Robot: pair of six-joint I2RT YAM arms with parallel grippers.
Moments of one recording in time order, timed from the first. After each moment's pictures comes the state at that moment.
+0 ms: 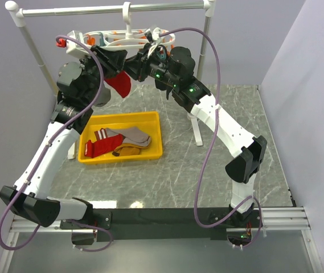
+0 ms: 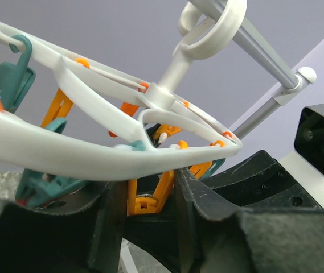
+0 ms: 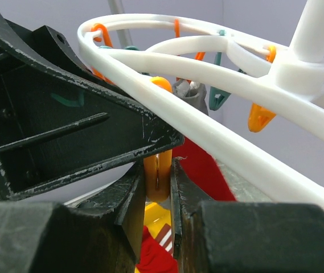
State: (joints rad) left arm -0.36 1.31 1.53 0.03 -0.03 -0.64; right arm 0.71 1.90 2.09 0.01 -0.41 0.22
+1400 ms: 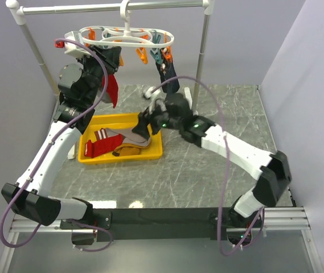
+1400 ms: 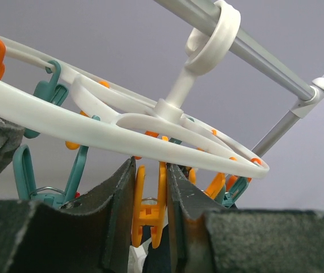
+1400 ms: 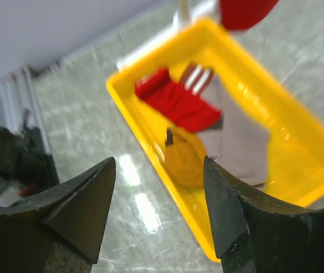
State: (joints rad) left arm -0.36 1.32 1.49 0.15 -0.09 -0.53; right arm 0.79 1.52 1.39 -0.15 -0.35 0.11
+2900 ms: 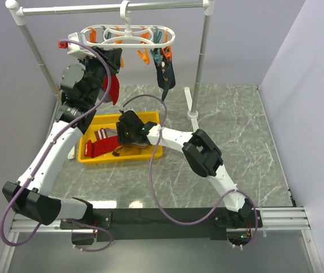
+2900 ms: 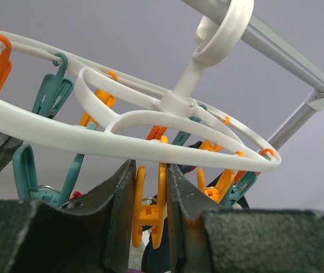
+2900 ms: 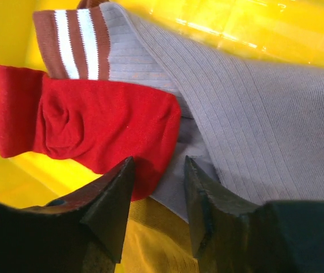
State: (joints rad) left arm -0.36 1.33 1.48 0.16 -0.10 -0.49; right arm 0.91 2.33 1.86 -0.25 0.04 0.56
